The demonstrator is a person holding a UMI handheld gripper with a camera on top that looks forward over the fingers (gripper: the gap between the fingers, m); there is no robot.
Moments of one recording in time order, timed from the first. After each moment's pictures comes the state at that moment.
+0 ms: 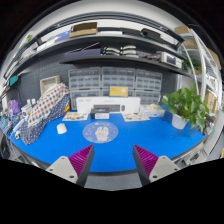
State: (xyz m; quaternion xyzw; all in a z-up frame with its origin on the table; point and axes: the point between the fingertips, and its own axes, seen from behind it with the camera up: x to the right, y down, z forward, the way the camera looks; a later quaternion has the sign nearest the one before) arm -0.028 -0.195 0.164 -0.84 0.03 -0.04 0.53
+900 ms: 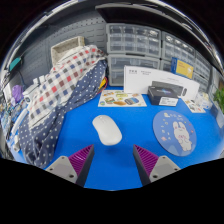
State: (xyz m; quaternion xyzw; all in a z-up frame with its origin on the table) arm -0.316 0.024 0.014 -0.91 -0.02 0.02 0.41
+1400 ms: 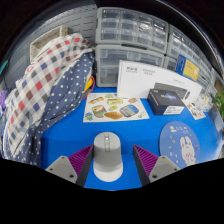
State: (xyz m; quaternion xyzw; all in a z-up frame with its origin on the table) arm -0.307 0.136 -0.012 -0.93 0.02 -0.04 0.37
